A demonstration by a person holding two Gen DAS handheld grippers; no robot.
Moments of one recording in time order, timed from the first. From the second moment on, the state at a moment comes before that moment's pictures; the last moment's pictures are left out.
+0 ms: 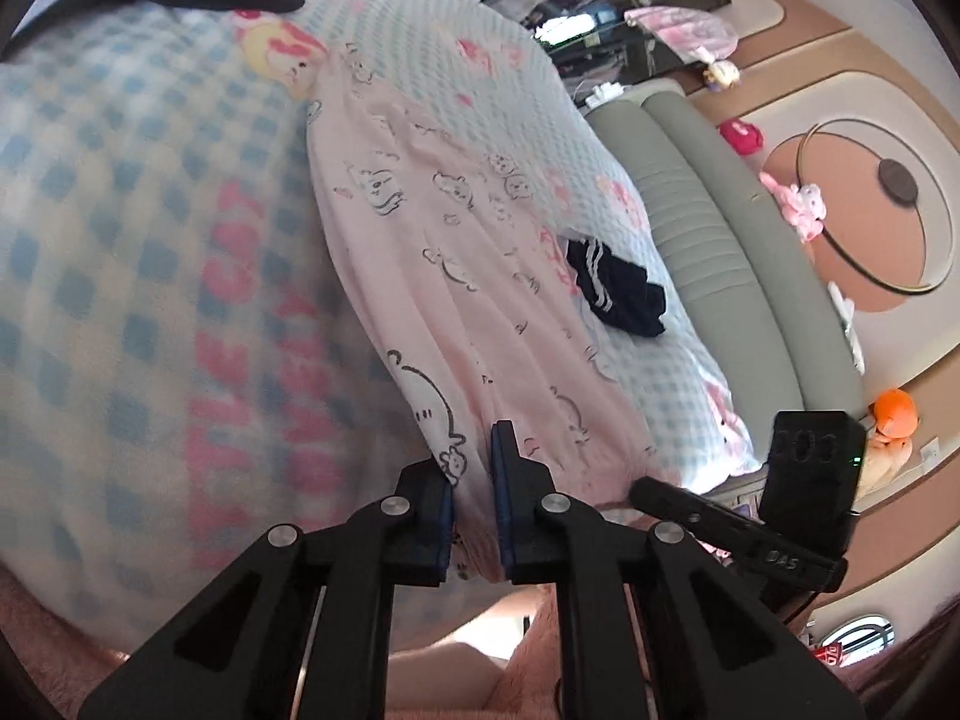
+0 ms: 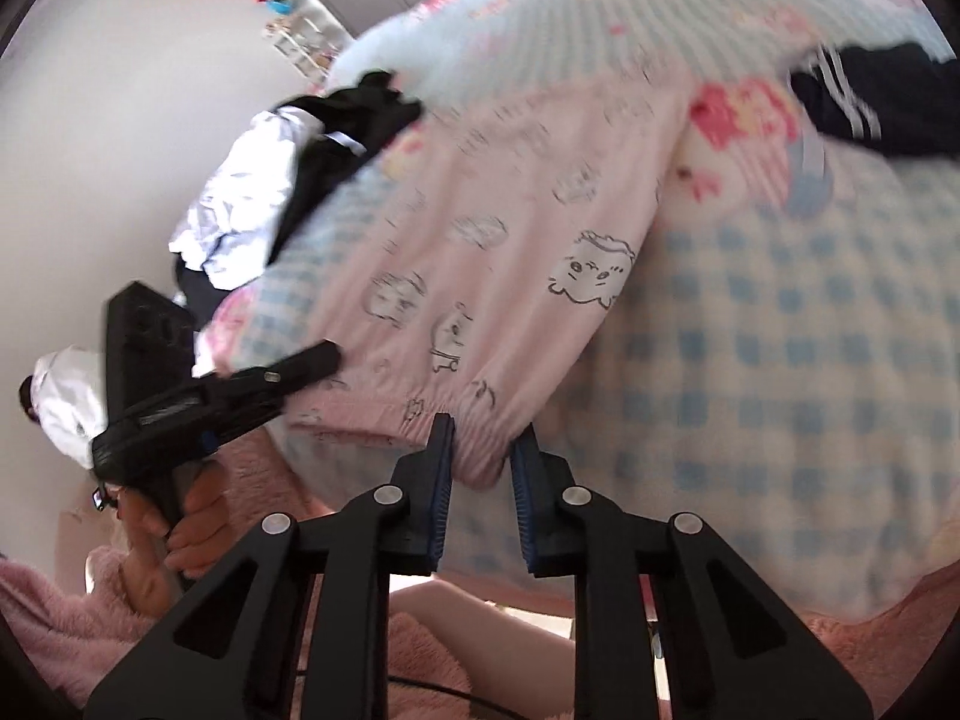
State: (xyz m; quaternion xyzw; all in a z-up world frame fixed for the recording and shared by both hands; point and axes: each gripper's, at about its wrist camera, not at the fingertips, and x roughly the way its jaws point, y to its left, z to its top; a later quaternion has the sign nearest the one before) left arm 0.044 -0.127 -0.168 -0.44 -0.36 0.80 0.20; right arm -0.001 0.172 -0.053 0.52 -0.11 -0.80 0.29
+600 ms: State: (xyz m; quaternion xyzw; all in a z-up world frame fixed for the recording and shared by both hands) left arm -0.017 -0.150 -0.221 -0.47 -0.41 0.76 0.18; right arm -0.089 0.223 -0.128 0.58 -0.24 -0.75 0.21
